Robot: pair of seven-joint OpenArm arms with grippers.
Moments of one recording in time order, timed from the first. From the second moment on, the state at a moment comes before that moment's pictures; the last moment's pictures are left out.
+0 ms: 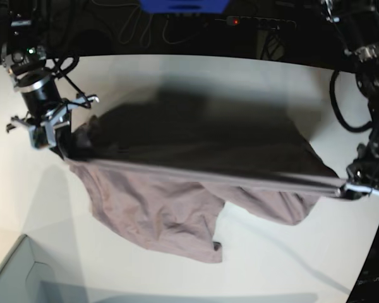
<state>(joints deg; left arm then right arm) -4.0 -16.2 -23.6 96.9 -31.1 2.4 51.3 -23.0 10.1 13.9 110.1 -0.2 19.4 -16.6</state>
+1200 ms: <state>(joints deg) -69.9 -13.5 10.2 52.7 -31.6 3.5 29.0 52.6 23.0 5.8 69.5 -0.8 24.1 -21.2</state>
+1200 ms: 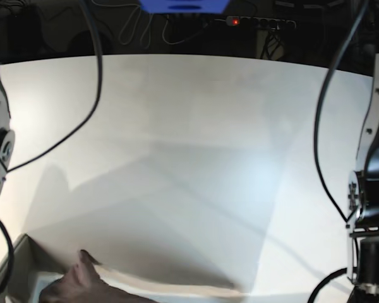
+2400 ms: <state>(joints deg) 13.8 -14.5 -25.1 97.3 -31.6 3.1 27.3 -27.3 6.8 11.8 97.5 -1.4 38.8 -4.6</state>
